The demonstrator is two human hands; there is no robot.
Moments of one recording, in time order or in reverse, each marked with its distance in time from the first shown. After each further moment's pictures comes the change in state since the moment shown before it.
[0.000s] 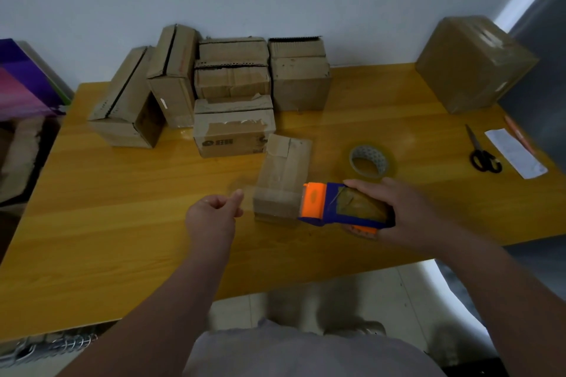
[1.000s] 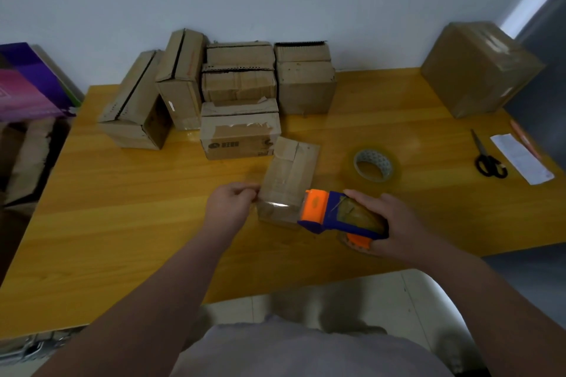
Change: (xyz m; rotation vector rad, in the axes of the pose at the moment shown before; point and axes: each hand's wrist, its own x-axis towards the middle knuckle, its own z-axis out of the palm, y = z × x) left_hand 0.009 0.025 0.000 0.223 -0.305 0.094; right_hand -0.003 -0.005 0.024 0.068 0.046 0.068
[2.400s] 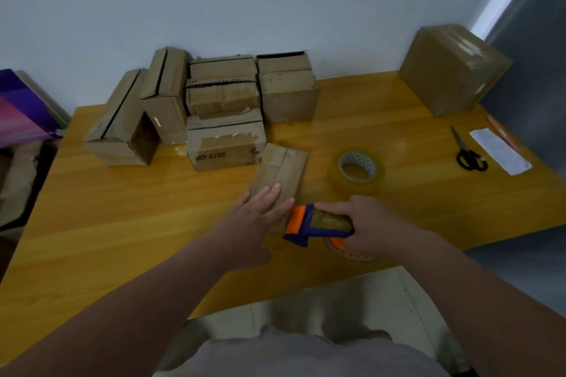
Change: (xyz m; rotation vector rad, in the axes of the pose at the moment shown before) left_hand -0.008 -0.002 0.014 1.212 -0.474 0.816; right_hand 0.014 -0.029 -0.002 -0.260 -0.259 0.159
